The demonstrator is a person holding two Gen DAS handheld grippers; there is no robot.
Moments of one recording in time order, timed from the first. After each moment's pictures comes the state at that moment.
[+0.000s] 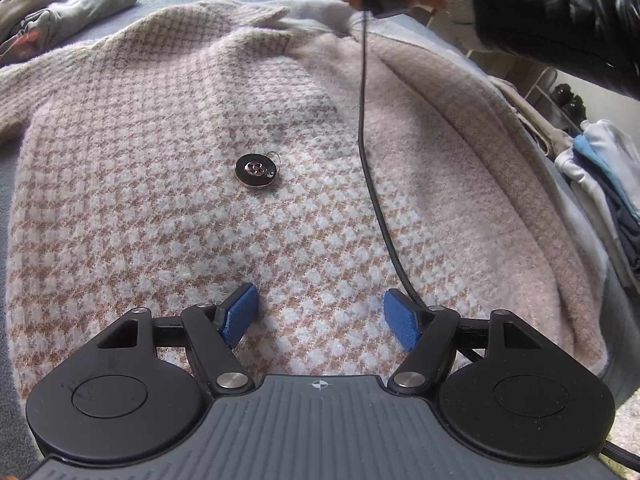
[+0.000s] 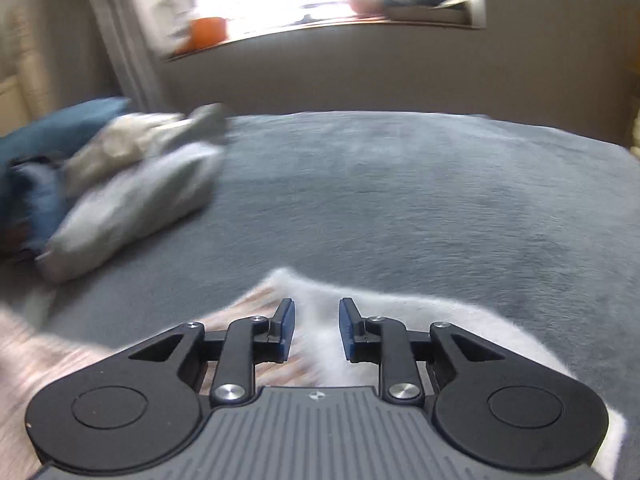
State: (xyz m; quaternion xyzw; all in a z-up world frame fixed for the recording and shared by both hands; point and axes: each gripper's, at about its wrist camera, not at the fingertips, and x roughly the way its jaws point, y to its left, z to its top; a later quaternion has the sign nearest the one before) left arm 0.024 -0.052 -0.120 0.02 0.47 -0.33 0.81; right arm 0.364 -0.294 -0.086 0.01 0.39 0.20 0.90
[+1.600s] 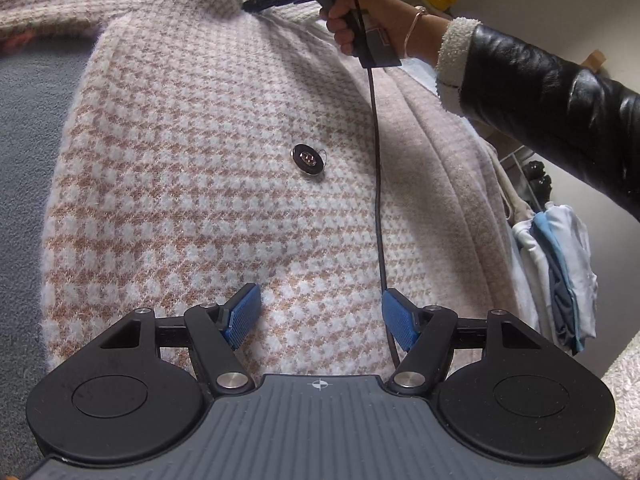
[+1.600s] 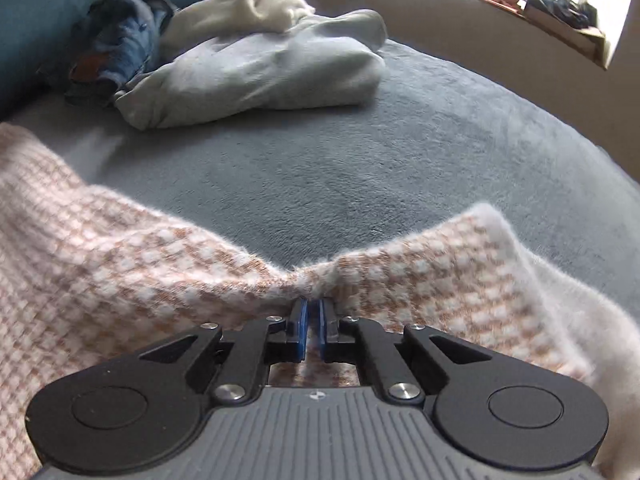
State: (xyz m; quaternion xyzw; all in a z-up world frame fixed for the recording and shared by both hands) left arm 0.036 0.021 -0.118 -0.15 0.51 -0.34 0.77; right arm 0.346 -0.170 -0.138 -0.13 0.43 0.22 0.86
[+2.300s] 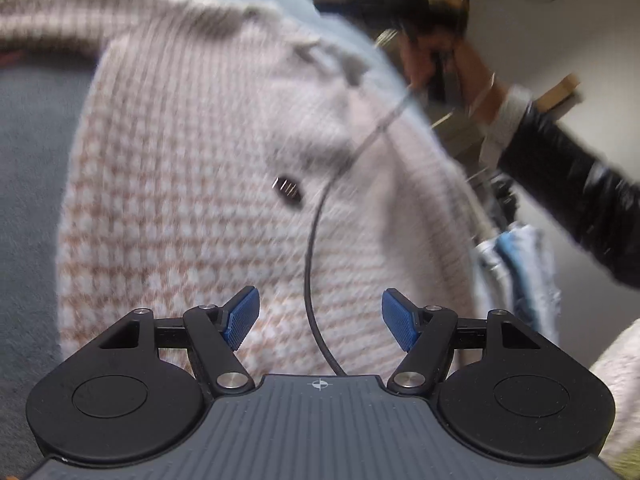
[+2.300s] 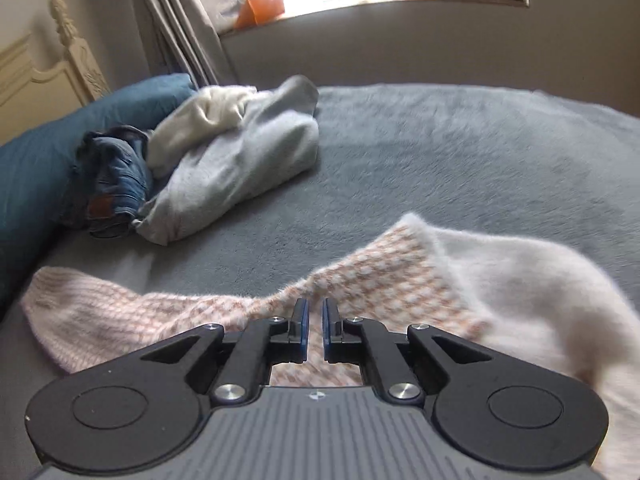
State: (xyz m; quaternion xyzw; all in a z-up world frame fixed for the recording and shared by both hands) left arm 0.048 0.055 -0.094 -0.20 0.48 -0.38 0.76; right arm 0.301 -0.270 -0.046 0.05 0.41 0.20 0.89
